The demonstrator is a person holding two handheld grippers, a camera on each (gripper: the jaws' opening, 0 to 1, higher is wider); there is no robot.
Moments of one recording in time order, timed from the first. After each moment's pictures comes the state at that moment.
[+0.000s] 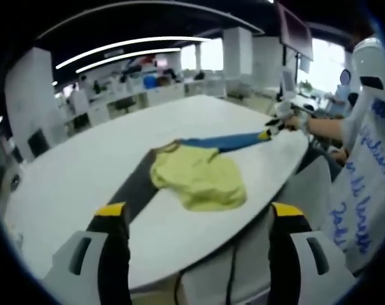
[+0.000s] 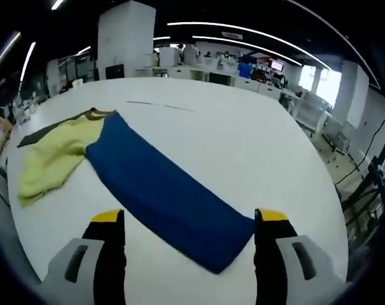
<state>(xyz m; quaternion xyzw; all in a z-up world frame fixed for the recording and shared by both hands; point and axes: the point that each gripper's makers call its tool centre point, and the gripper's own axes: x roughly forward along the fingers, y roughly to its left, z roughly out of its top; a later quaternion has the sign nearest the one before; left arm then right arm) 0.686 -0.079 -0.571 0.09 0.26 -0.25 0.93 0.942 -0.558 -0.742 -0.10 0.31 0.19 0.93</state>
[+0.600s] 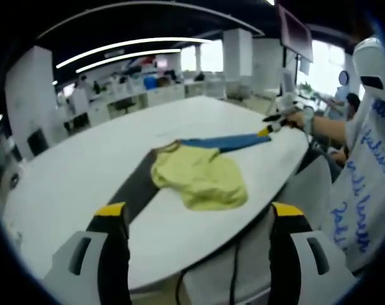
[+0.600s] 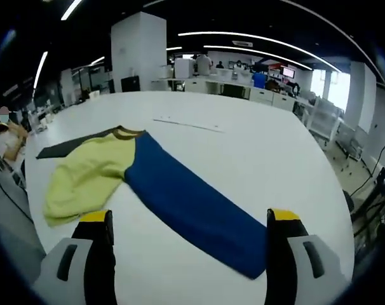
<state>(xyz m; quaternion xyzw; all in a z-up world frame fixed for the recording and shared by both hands) 0.686 -0.072 -0.573 0.09 0.26 -0.25 0.93 0.917 -0.491 -0.692 -0.10 0.27 0.25 0.92</state>
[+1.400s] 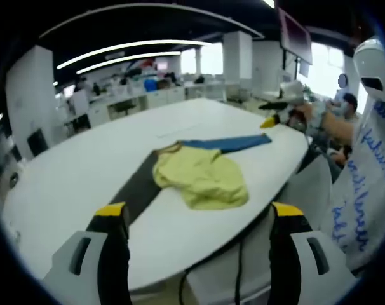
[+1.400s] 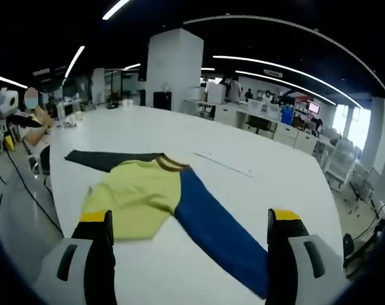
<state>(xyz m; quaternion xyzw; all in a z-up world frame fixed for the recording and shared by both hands) 0.684 -0.061 -0.575 0.08 0.25 -0.25 0.93 0.882 -0.406 -0.610 -0.16 0.19 0.33 0.91</state>
